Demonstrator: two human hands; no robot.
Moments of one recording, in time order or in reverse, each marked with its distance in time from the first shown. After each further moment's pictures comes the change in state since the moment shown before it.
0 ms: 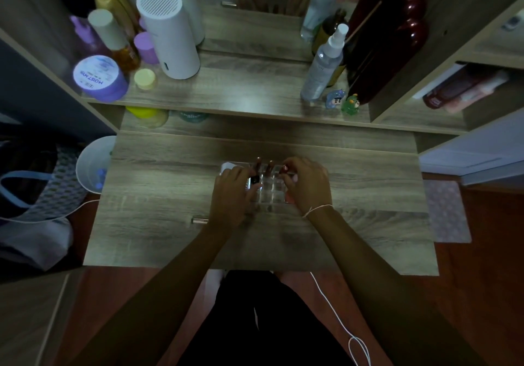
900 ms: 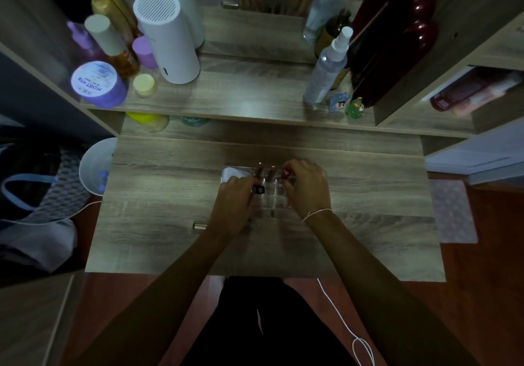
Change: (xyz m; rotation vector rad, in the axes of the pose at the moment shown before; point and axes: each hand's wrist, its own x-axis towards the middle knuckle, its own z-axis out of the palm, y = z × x) left_hand 0.000 -0.005 -0.001 -0.085 -0.111 0.048; right_hand 0.006 -0.004 0.003 -0.010 -0.012 -0.036
